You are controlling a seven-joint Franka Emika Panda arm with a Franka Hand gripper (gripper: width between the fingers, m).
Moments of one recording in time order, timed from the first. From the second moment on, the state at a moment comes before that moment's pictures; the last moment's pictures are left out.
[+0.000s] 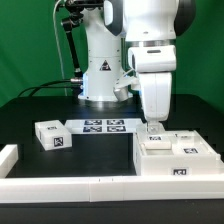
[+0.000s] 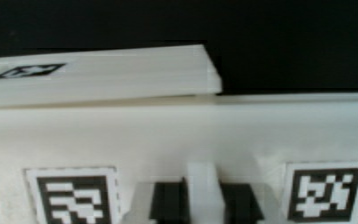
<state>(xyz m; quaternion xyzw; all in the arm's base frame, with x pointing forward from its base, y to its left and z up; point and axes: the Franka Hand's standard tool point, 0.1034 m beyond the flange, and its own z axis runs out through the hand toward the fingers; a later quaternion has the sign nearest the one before) 0.535 0.062 0.056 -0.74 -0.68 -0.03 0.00</state>
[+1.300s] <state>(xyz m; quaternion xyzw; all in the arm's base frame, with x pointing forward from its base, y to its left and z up) 0.578 0.060 0.058 -0.72 -0.69 -0.04 -0.01</state>
